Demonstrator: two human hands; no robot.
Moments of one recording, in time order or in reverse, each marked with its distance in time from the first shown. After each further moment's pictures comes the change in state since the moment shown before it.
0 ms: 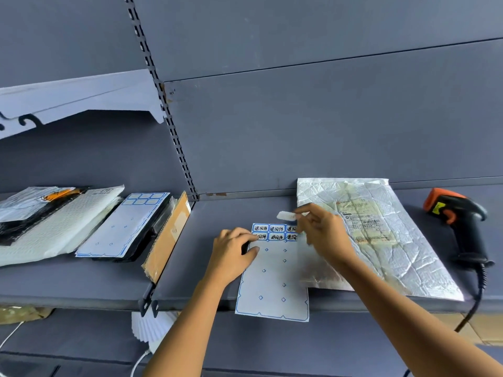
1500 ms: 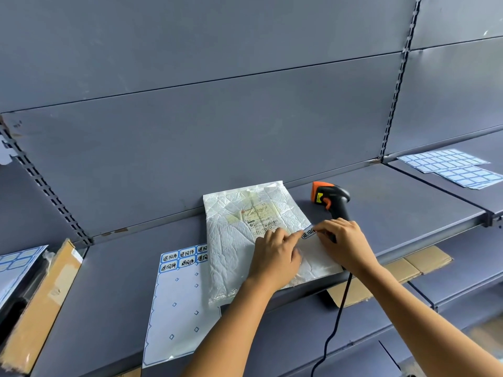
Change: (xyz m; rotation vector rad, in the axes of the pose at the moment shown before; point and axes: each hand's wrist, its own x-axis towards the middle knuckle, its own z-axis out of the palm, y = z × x) left_hand 0.026 0.220 0.103 0.023 -0.097 0.524; right_hand -0.072 0.096 -0.182 -0.784 0.320 -0.173
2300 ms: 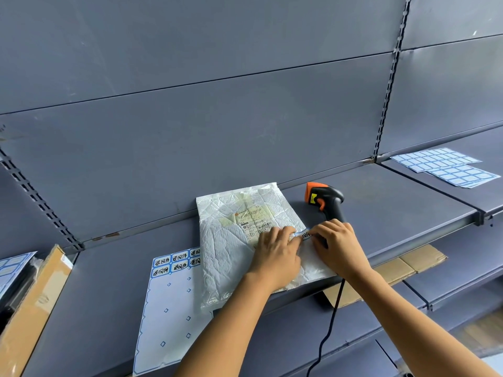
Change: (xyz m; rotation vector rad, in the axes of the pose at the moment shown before) left_hand 0.014 0.013 -0.002 0.187 -0.194 0.085; right_hand -0.005 0.004 0.006 -0.123 0.030 -0.037
